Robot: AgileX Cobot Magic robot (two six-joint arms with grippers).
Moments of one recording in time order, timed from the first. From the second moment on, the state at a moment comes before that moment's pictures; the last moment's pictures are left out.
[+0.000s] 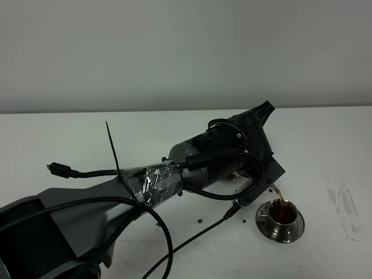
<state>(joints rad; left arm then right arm) -0.87 2.35 -2.05 0.72 0.79 1.26 -0.15 -0.01 -0.52 -0.06 1.11 -0.01</state>
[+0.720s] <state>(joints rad) -0.88 2.35 -2.05 0.66 0.84 1.26 -0.15 -0.01 -0.52 -0.06 1.11 -0.01</state>
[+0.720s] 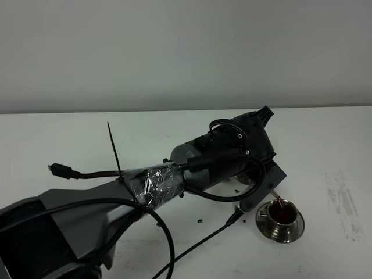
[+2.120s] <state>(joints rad) -0.79 2.17 -1.98 0.18 0.92 1.13 -0.15 -0.01 -0.52 -0.06 1.11 -0.01</state>
